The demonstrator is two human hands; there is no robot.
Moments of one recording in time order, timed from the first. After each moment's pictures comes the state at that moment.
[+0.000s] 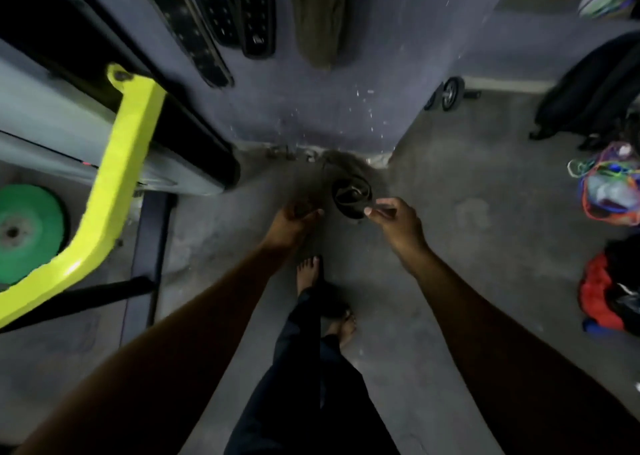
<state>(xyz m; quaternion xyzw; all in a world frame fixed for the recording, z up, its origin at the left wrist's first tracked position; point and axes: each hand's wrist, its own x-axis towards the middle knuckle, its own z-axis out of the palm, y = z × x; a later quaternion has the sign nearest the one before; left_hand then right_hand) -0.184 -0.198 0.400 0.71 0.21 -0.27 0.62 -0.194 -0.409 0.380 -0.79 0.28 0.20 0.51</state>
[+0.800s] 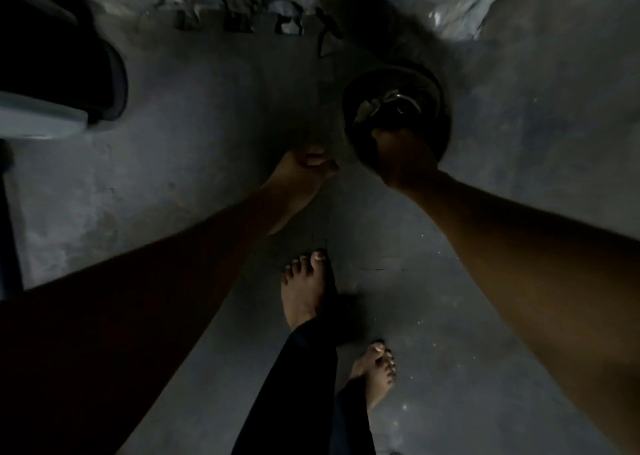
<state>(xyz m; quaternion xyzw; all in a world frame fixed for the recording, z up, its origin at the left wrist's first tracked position) -0.068 -0.228 -0.153 0.74 0.24 -0.41 0.48 -0.060 -0.417 -0.218 -0.95 -0.01 0.30 0.13</state>
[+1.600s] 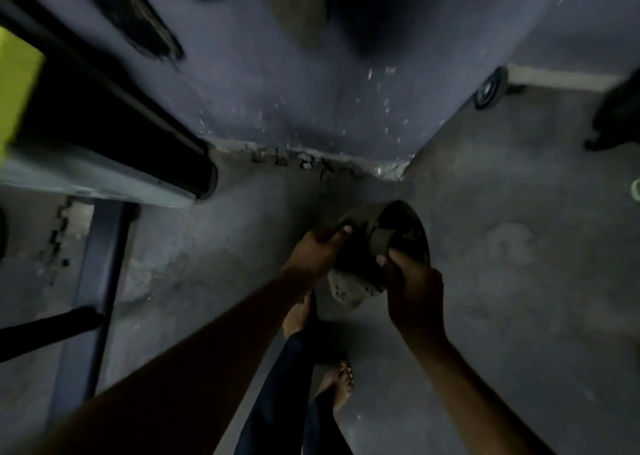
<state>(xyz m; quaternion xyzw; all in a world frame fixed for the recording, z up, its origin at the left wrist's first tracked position) -0.112 -0.263 0.184 0.72 0.24 -0.37 0.53 -0.180 -0.429 0.226 -0.92 0.09 0.03 0.38</state>
